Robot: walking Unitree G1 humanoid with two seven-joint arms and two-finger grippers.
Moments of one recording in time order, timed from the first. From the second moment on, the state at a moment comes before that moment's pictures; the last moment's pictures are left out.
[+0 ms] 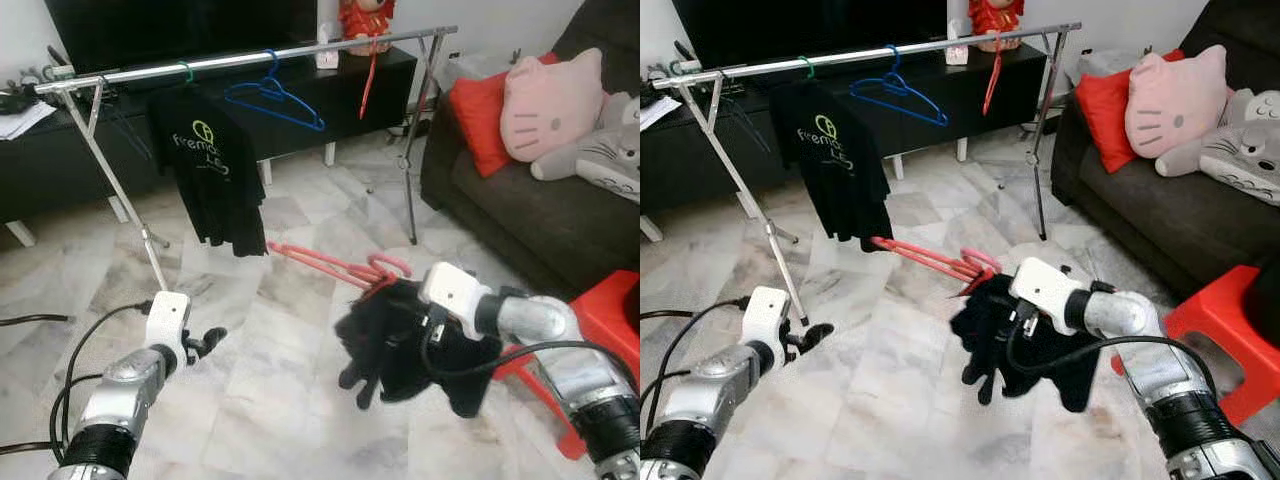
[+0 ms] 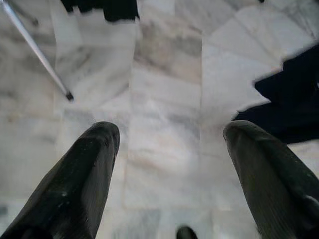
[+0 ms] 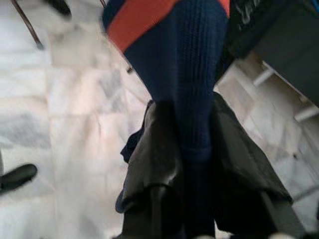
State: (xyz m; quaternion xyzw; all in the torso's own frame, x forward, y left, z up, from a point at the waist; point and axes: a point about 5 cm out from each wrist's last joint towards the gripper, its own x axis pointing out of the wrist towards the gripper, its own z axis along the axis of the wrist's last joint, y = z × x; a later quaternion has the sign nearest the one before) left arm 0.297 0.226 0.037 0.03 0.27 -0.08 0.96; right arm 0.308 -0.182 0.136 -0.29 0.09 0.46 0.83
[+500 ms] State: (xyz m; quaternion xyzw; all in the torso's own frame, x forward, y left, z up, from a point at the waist) left arm 0.284 0.211 0.019 -0.06 0.26 -0.16 0.95; right arm 0.295 -0.157 0.147 -0.23 0.07 0.59 0.77
